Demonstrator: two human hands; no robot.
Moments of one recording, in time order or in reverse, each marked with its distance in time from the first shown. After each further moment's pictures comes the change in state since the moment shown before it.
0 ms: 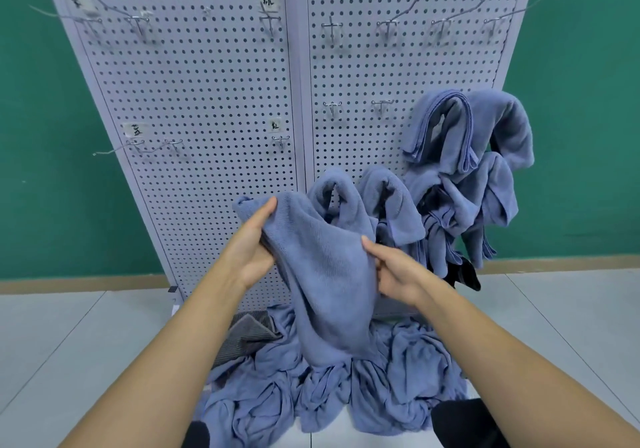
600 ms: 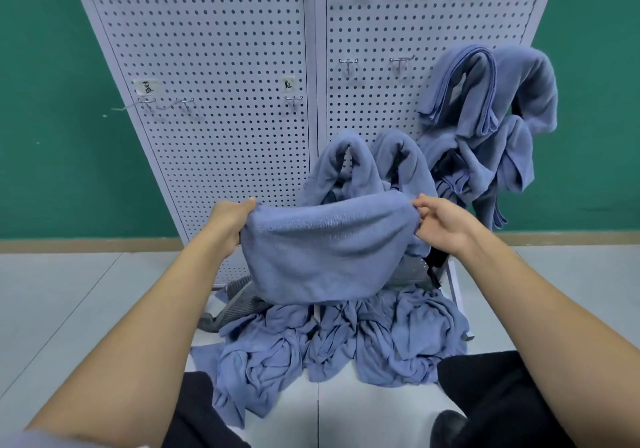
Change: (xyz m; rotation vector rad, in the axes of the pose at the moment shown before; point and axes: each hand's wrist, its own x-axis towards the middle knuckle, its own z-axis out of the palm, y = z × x) left_hand 0.018 0.000 -0.075 0.683 0.489 -0.032; right_hand -0.008 -0.022 -0.039 0.270 0.109 -0.068
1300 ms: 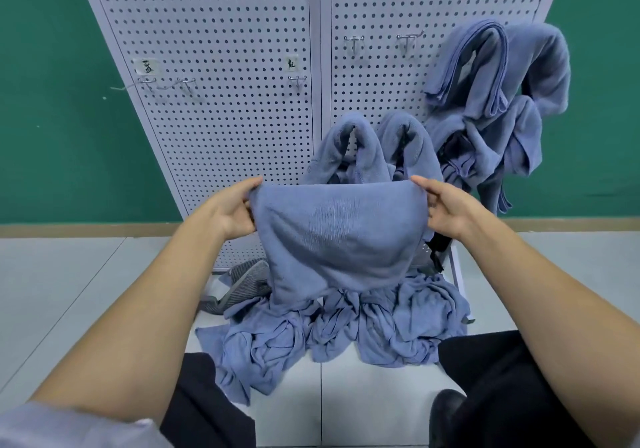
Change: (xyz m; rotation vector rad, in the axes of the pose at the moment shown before) left_hand -0.013 0.000 -0.011 -0.389 -0.365 -0.286; right_hand -0.003 0.003 0.001 -0.189 0.149 -0.024
